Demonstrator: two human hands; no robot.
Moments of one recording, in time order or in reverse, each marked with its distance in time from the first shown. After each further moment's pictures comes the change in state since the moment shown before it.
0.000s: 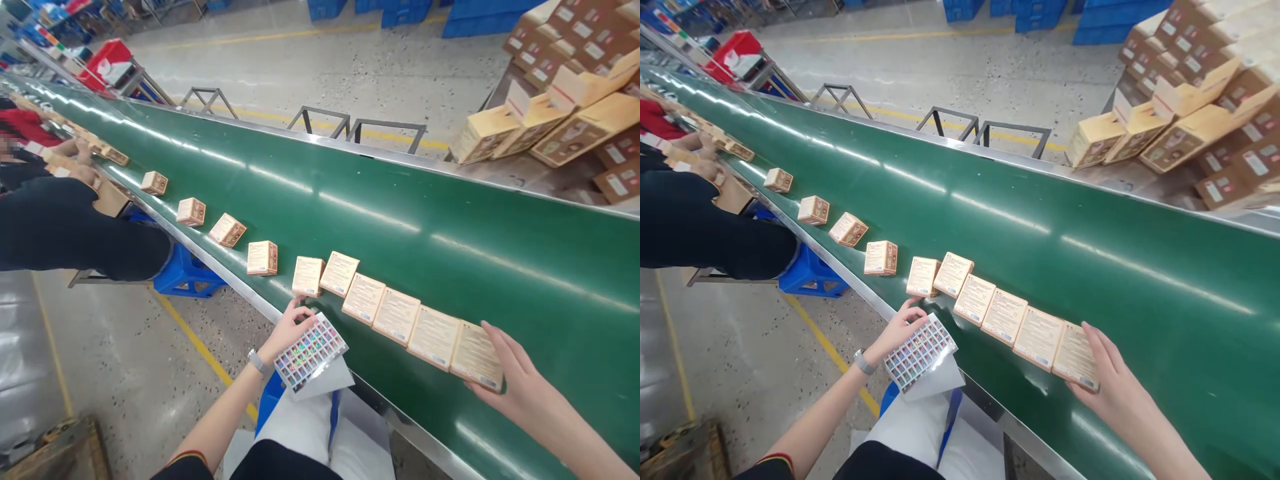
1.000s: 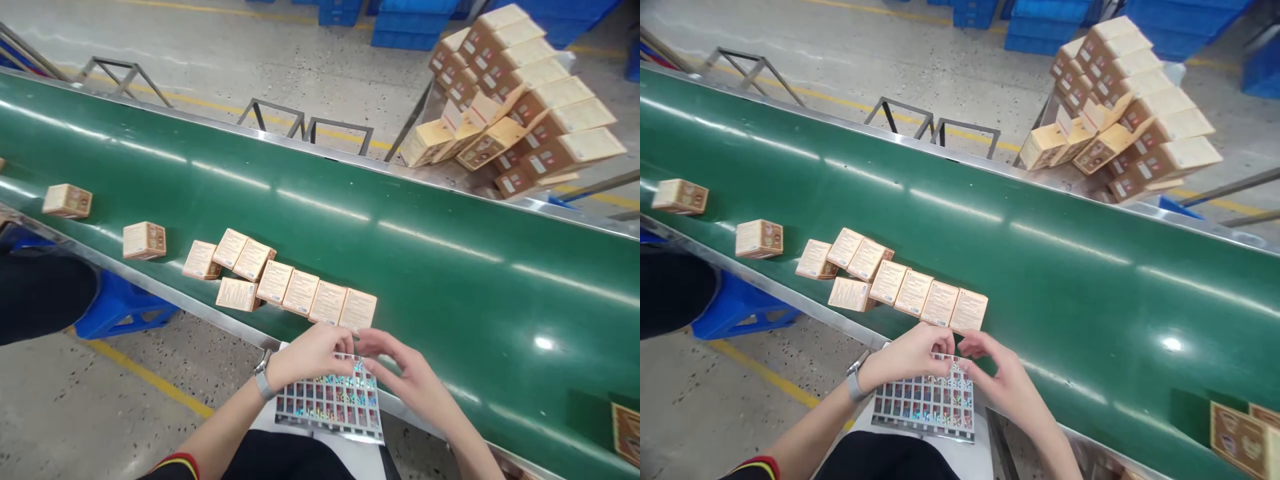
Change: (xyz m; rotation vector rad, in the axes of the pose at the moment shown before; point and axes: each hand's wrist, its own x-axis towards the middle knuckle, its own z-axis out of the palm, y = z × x) left_hand 0.014 0.087 -0.010 0.112 -0.650 0.328; right_hand 0.041 -0.207 -0.014 0.628 -0.205 0.142
